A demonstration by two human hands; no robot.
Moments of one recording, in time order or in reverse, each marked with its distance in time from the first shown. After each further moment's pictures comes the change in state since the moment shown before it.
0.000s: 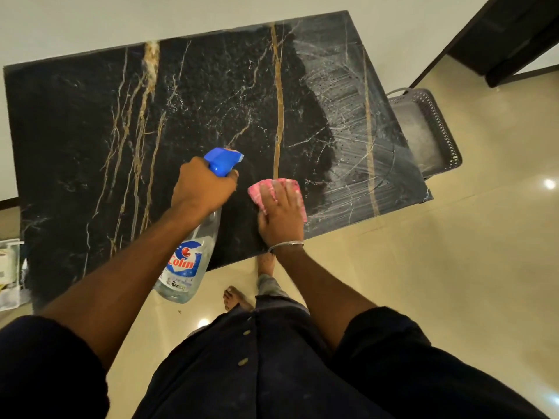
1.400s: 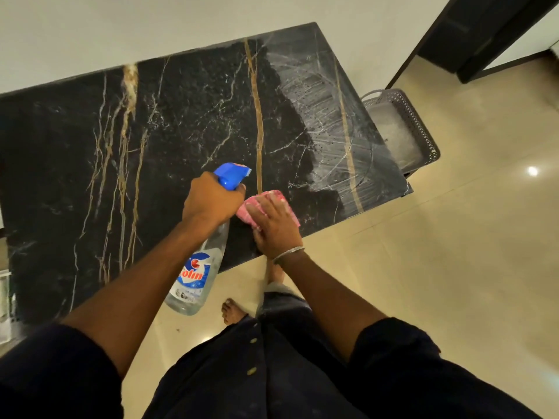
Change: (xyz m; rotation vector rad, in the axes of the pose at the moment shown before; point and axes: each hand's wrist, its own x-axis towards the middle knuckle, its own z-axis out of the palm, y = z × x) left_hand -0.012 0.018 0.032 0.023 -0.066 0.077; right_hand -0.013 0.028 -0.010 -0.025 -0.086 -0.200
